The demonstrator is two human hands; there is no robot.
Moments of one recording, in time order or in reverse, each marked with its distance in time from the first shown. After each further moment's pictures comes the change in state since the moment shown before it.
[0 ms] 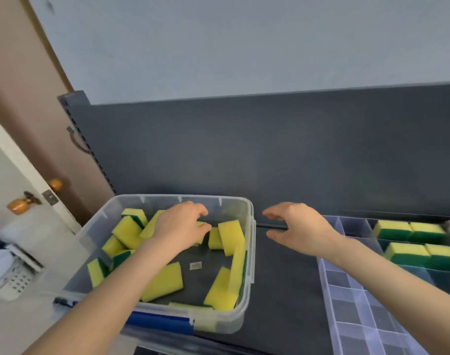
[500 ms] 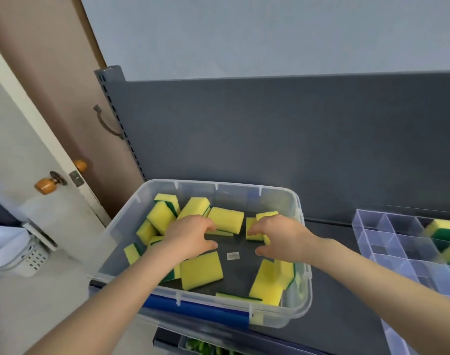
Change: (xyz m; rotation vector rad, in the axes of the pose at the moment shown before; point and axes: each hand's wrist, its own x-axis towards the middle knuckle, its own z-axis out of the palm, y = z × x) left_hand -0.019 -0.097 0.027 0.001 -0.243 0.040; right_hand 0.049 -0.096 0.076 -0.145 -0.300 -0.150
